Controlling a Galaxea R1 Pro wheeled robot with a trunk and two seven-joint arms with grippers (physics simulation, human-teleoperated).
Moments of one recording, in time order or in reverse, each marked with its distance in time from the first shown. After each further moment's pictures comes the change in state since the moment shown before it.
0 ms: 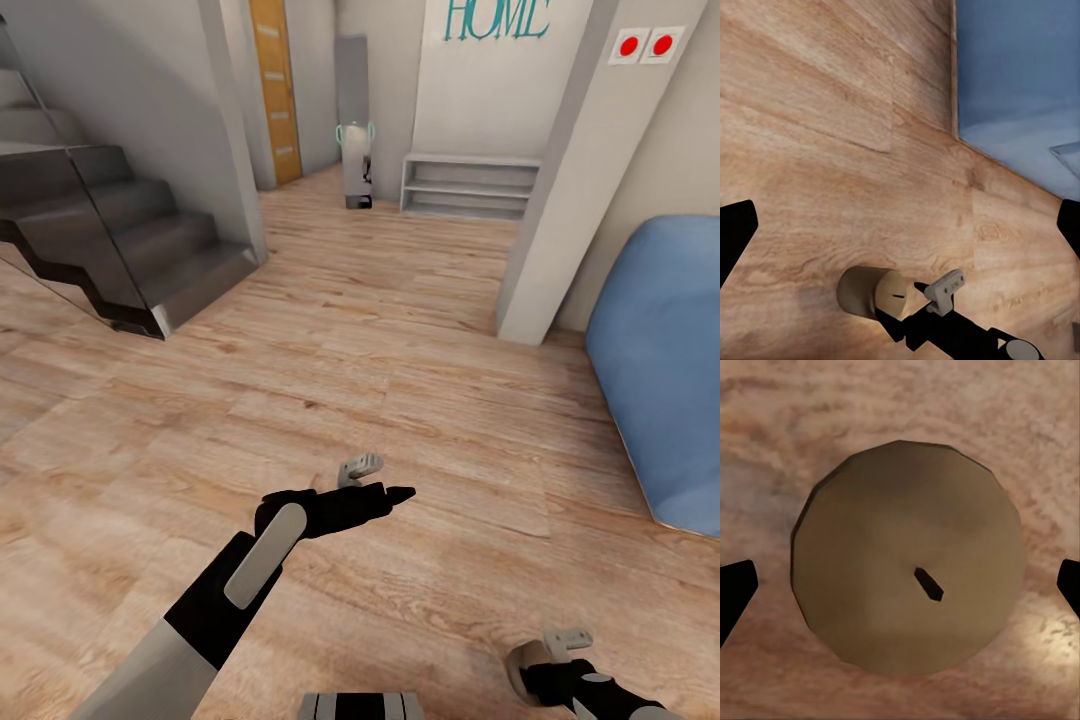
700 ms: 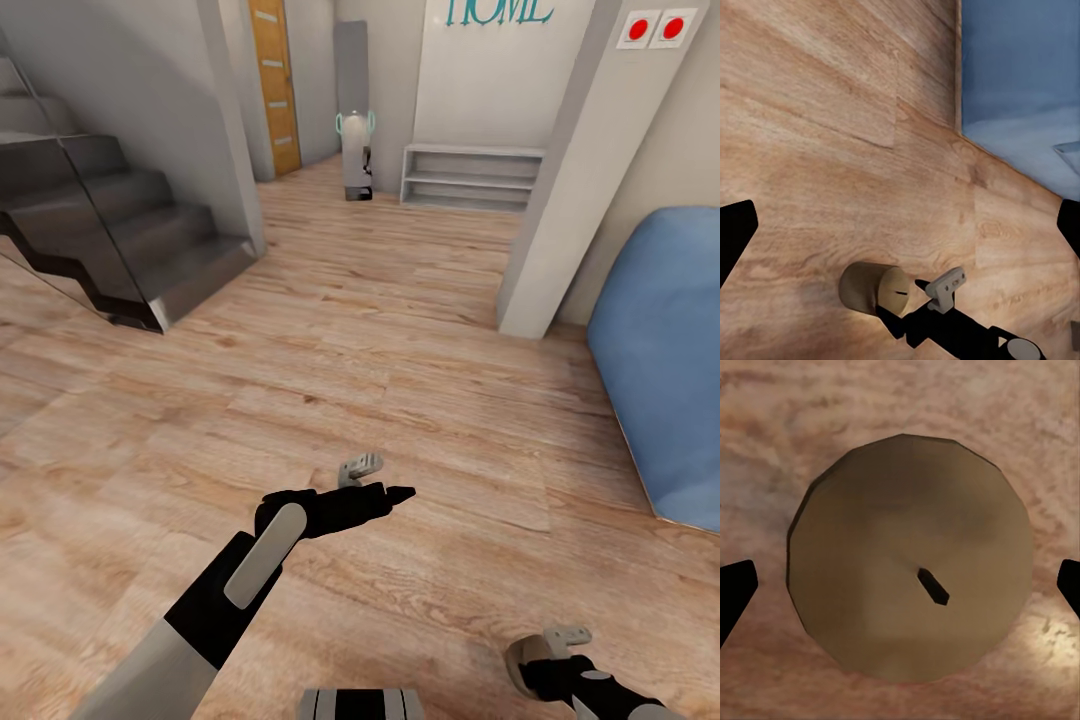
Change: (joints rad) left arm 0.000 0.000 0.000 0.000 -0.001 -0.001 0.000; right arm -0.003 0.000 0.000 -0.006 0.000 -0.008 -0.002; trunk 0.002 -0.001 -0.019
